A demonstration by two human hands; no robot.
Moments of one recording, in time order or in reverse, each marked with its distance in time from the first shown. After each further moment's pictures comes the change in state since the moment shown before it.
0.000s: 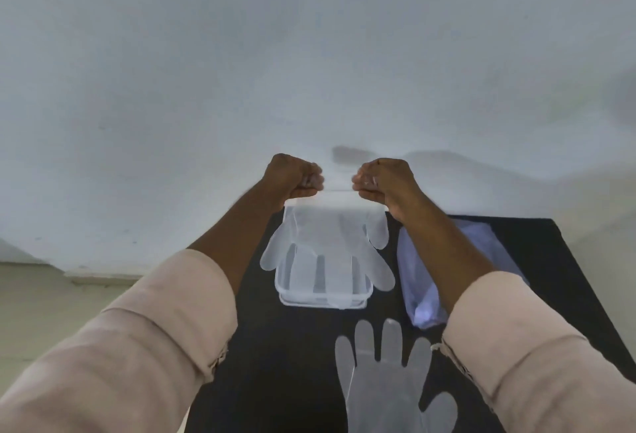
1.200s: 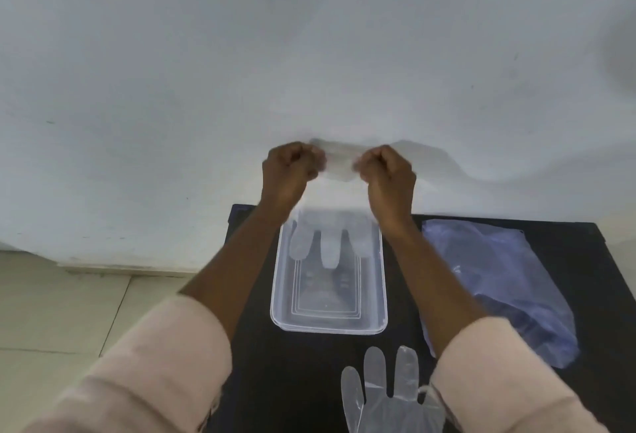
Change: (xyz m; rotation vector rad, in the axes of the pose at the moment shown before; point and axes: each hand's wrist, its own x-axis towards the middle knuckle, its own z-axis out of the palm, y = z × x) left_hand 0.081 -0.024 0.009 -0.024 0.185 0.318; right_hand 0.083 0.039 0.036 -0.116 0.227 -0.516
